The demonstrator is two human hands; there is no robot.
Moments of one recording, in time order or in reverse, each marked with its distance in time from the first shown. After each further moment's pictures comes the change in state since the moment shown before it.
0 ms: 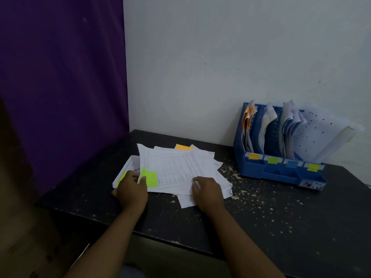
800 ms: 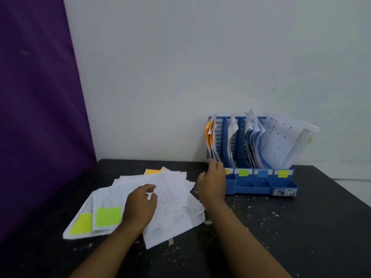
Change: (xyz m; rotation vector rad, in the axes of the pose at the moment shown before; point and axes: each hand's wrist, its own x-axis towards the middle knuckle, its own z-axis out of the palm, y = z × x) left_hand -0.019 0.105 0.073 -0.009 -0.371 0.350; right_hand 0.092 0.059 -0.083 0.051 0.476 0.192
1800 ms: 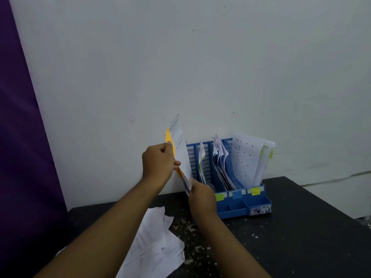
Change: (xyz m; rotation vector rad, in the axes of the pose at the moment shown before) left_hand 0.052 0.278 -0.001 -0.382 0.017 0.208; right_hand 0.053 0.013 -0.064 -0.068 -0.171 0.027
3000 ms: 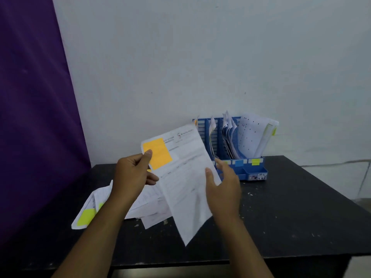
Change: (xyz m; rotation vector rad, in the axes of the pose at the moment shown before) left_hand -0.145 -0.049 -0.150 -0.163 -0.003 -0.174; right_hand -0.183 -0.028 -0.080 0.530 0.296 0.102
